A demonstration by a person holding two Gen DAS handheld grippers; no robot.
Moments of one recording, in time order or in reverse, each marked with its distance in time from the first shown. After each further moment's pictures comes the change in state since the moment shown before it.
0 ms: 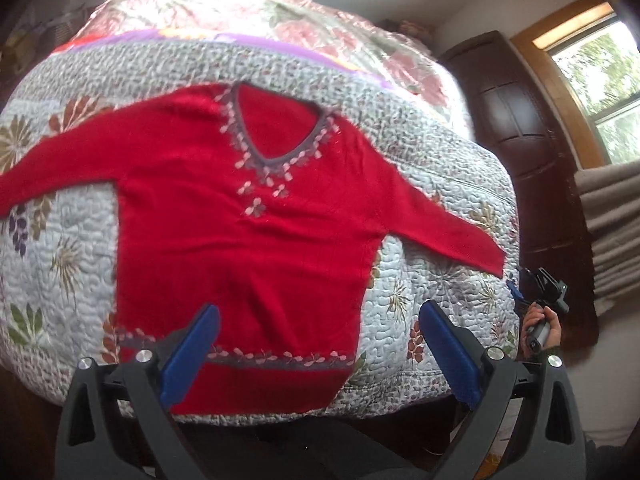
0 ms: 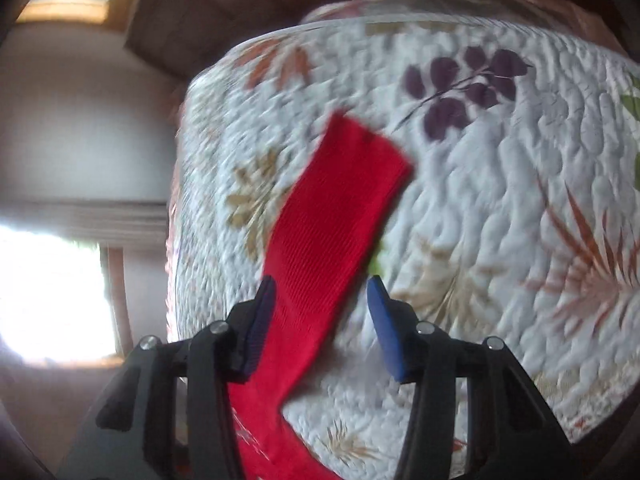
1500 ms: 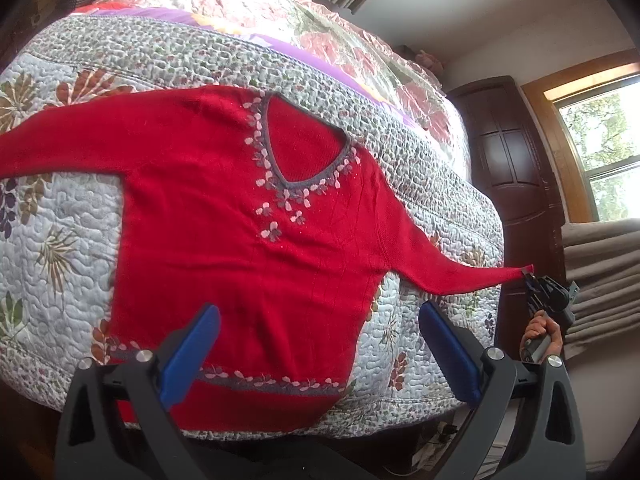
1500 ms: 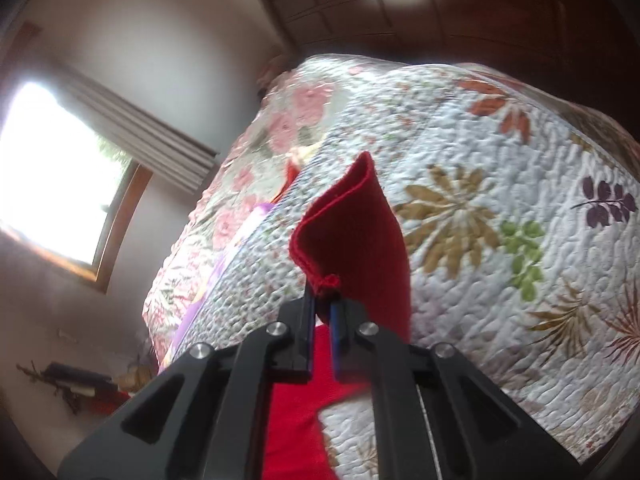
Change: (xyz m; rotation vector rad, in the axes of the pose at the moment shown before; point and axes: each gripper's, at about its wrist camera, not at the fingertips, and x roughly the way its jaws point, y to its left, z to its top) left arm -0.002 0.071 0.036 -0.117 -0.052 -0.120; right arm -0.006 0.194 -0.088 -0.514 -0.062 0.041
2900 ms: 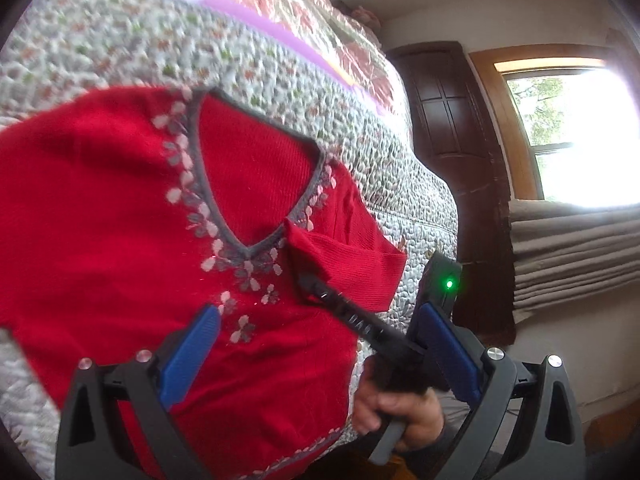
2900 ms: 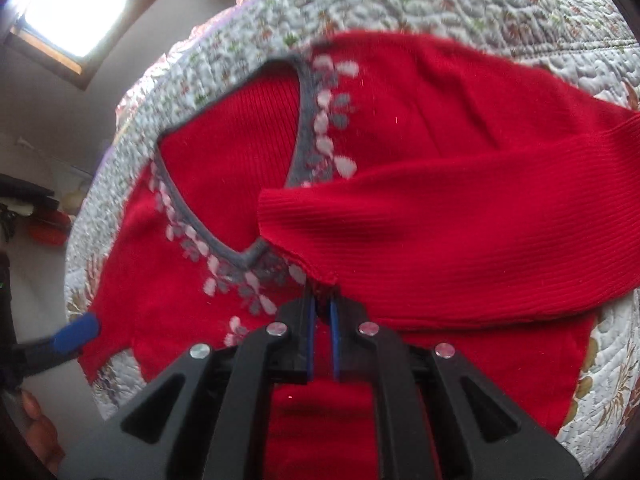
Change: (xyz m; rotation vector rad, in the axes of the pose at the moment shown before) left arm 0.168 0.054 0.139 0.080 0.240 -0.359; right arm 0.257 0.181 -0.317 -0.439 0.457 -0.115
